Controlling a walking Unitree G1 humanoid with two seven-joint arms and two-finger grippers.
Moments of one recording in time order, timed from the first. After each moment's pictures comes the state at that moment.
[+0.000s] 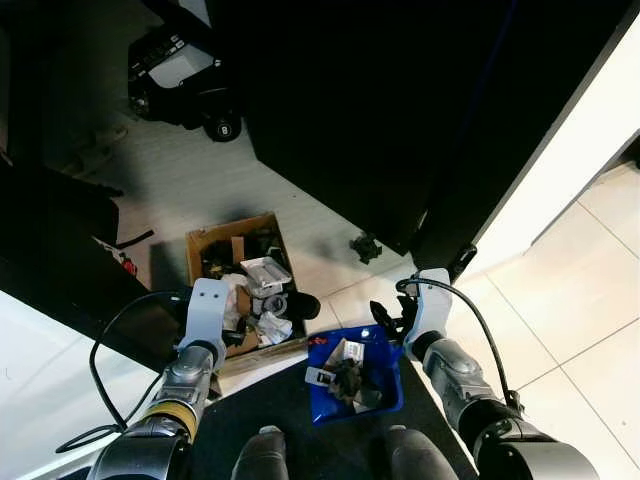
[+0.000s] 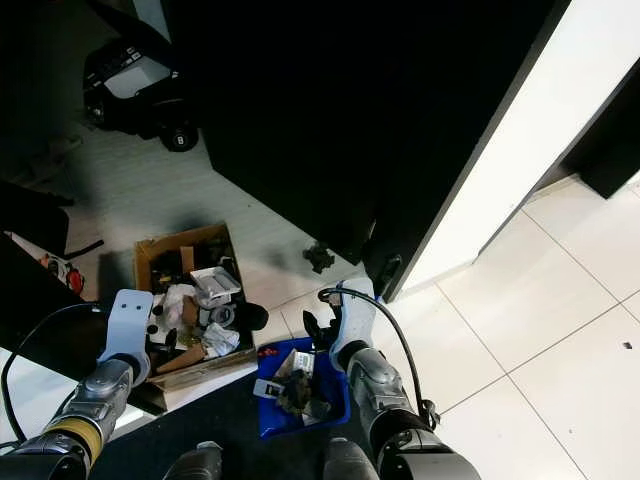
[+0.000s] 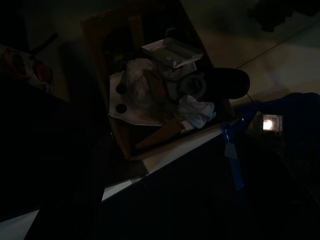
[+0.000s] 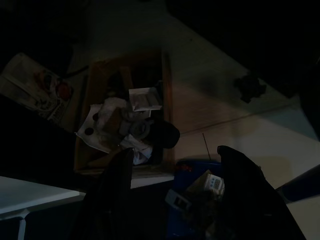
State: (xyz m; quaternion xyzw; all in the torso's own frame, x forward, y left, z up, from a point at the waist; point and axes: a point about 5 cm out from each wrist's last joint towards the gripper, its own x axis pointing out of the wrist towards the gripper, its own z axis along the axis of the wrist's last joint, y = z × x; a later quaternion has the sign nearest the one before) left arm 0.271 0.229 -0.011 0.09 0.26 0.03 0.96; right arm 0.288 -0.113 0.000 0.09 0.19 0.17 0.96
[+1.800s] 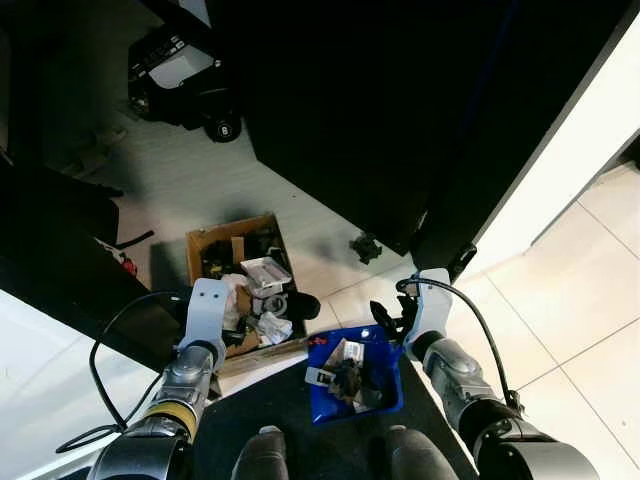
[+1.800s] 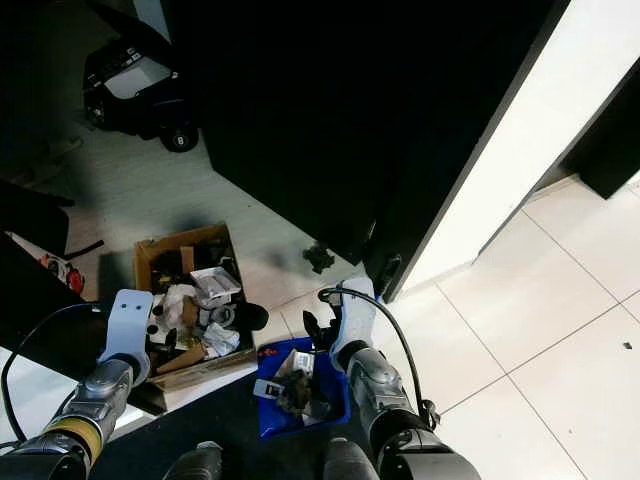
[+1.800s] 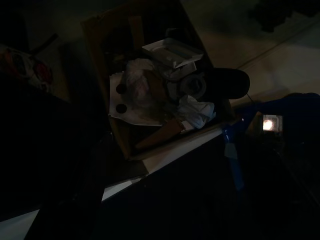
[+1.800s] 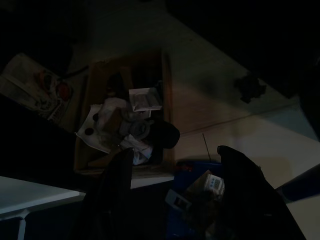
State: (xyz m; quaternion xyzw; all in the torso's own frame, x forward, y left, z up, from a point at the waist) left arm 0.271 0.229 -0.011 0.09 0.26 0.03 0.96; right arm 0.288 -0.113 0.000 0.09 0.19 0.17 0.96
